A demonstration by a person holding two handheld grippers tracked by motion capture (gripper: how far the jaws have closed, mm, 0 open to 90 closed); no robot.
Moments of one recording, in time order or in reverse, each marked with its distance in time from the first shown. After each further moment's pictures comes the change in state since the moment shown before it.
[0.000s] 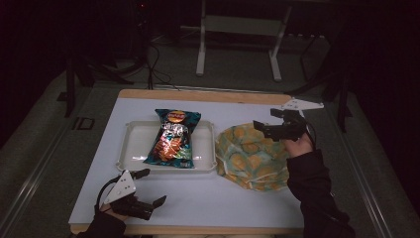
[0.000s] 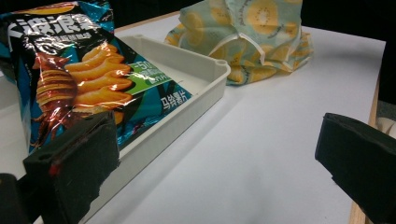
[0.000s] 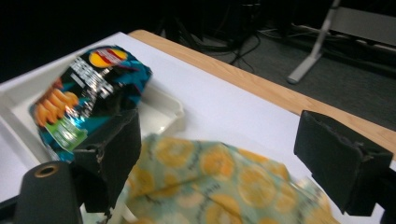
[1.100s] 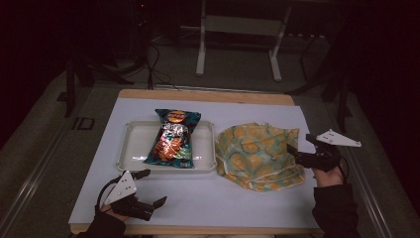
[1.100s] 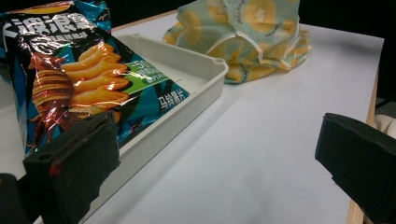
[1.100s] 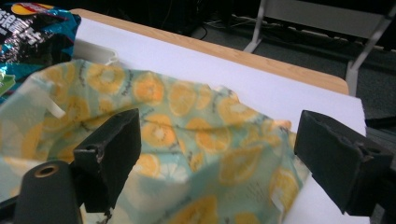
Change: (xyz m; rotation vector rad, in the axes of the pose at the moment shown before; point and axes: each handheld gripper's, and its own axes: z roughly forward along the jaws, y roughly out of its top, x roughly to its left) left arm -0.001 0.000 0.000 0.006 -0.003 0.008; right arm -0.028 -0.090 -0.068 -0.017 -0.202 0.054
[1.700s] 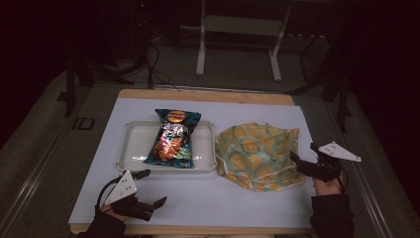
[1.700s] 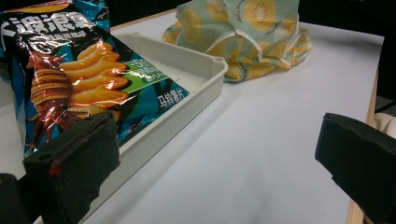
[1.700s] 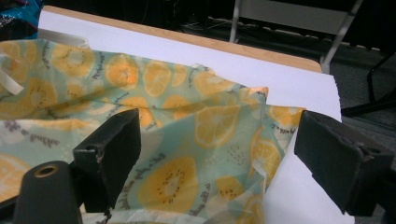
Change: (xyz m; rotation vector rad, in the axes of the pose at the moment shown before) left arm 0.000 0.000 0.000 0.005 -0.003 0.004; right arm -0.001 -0.039 -0.001 -0.026 -0.097 0.036
